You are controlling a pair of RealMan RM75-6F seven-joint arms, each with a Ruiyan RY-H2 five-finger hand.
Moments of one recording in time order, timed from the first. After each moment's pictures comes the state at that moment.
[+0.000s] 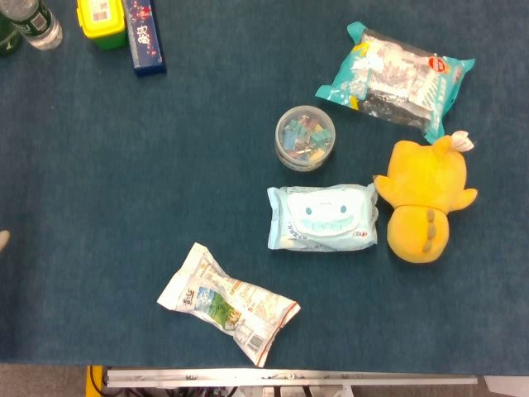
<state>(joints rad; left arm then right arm) -0.04 -1.16 -0.05 -1.63 1.46 1.52 0.13 0.14 -1.06 0.02 -1.62 -1.59 1.42 0.05</state>
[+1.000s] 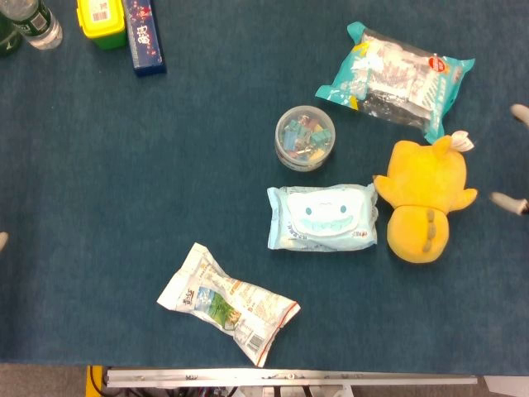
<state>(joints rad) -0.04 -1.16 -0.05 -1.62 1.45 1.52 0.13 0.30 -1.09 0.06 -1.67 -1.48 1.15 0.17</state>
